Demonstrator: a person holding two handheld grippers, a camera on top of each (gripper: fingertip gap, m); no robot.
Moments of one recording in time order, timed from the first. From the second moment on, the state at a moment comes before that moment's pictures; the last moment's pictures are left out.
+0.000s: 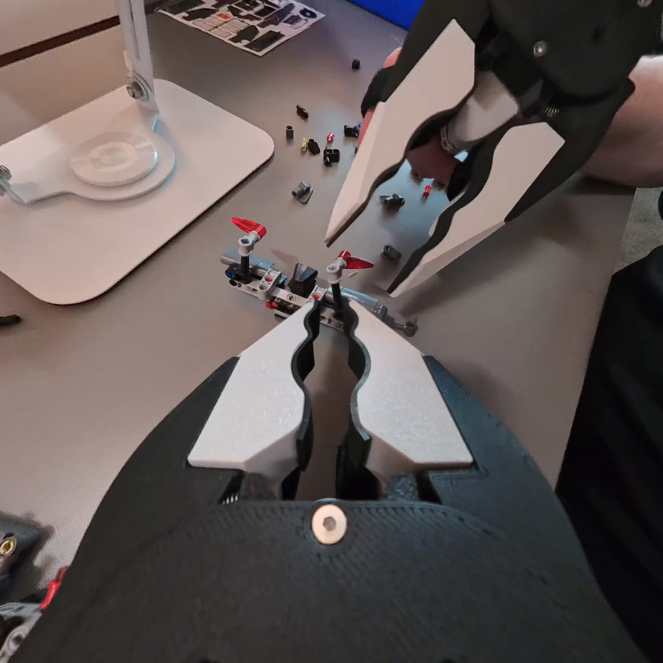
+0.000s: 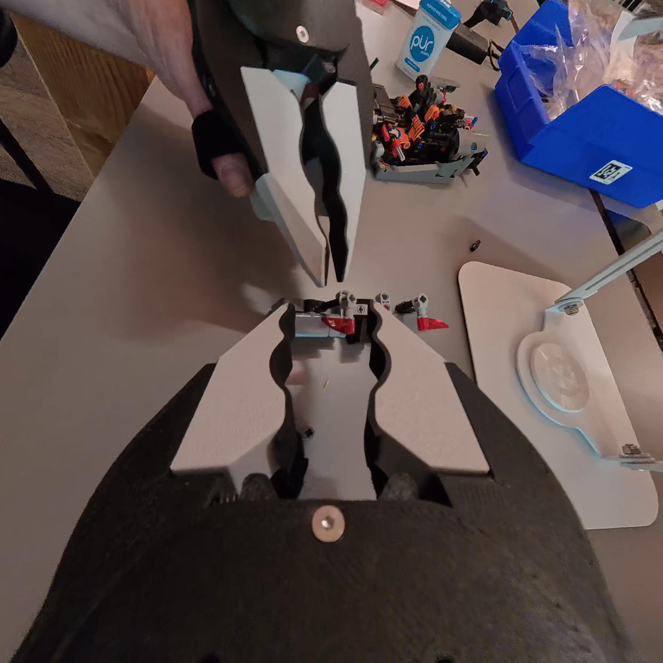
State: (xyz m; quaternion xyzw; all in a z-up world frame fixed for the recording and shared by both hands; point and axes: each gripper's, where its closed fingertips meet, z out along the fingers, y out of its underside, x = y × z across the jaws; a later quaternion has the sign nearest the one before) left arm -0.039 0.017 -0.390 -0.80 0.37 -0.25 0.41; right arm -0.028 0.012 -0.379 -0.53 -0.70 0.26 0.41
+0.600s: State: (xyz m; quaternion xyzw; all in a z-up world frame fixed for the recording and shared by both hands) left arm -0.020 0.020 -0.403 -0.78 0.41 -0.21 0.42; right arm -0.030 0.022 -0.386 -0.59 -0.64 0.38 0.30
